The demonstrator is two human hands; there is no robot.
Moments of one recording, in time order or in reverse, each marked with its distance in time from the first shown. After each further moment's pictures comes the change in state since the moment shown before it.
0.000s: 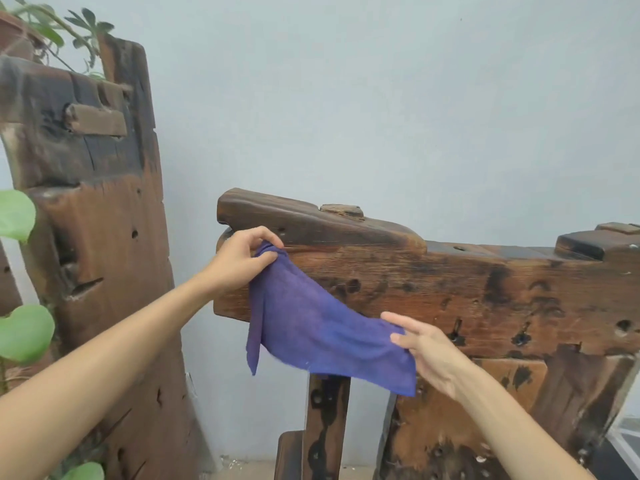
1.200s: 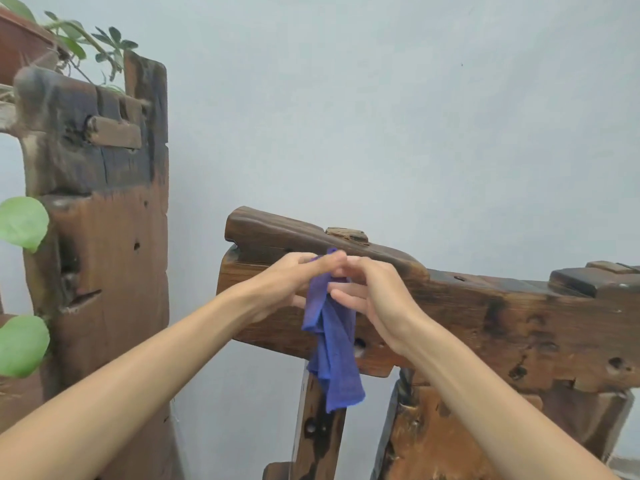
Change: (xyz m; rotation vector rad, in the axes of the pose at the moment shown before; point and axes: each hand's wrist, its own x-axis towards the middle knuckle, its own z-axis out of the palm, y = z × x) left_hand -0.002 0.060 0.030 -0.537 -0.451 -0.123; right_hand -0.028 -0.132 0.138 -0.040 -0.065 -0.296
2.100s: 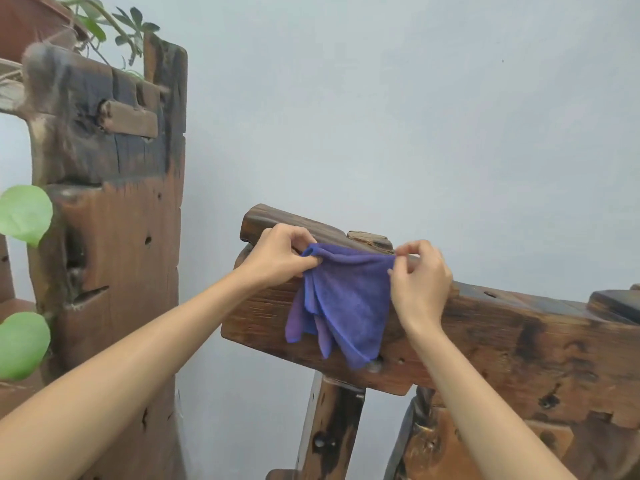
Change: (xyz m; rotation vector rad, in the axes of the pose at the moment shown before) left_hand 0.028 -0.010 -0.065 0.578 0.519 0.183; right_hand 0.082 0.037 -0.034 -0.795 0.757 -0.582
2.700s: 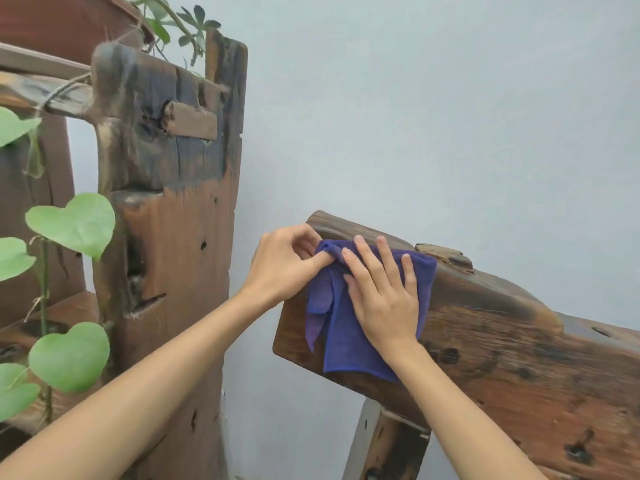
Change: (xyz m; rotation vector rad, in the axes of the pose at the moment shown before) left_hand -0.008 -0.053 -0.048 0.080 0.331 0.019; right_hand -0.038 -0.012 0.145 -0.321 0.113 -0.843
